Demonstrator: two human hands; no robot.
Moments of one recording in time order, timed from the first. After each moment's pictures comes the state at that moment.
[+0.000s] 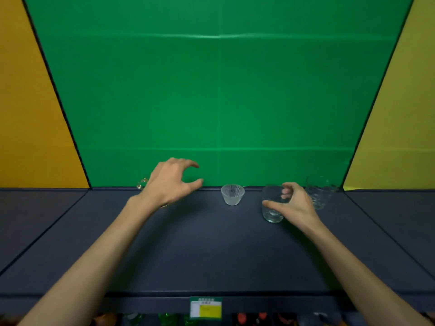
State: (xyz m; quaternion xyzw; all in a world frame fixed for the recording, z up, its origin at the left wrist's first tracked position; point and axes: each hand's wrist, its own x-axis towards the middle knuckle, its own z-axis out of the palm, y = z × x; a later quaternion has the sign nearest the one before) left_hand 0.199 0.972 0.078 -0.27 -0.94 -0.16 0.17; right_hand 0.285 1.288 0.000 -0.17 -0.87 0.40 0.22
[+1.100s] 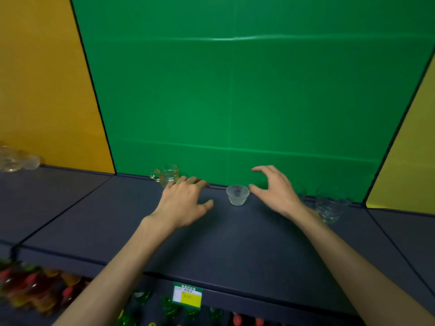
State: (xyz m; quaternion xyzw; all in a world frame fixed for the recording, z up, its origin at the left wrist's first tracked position) left_hand 0.271 1.008 0.053 -0.17 -0.97 -0.03 0.14; right_hand 0.258 1.258 0.051 0.06 -0.94 0.27 0.17
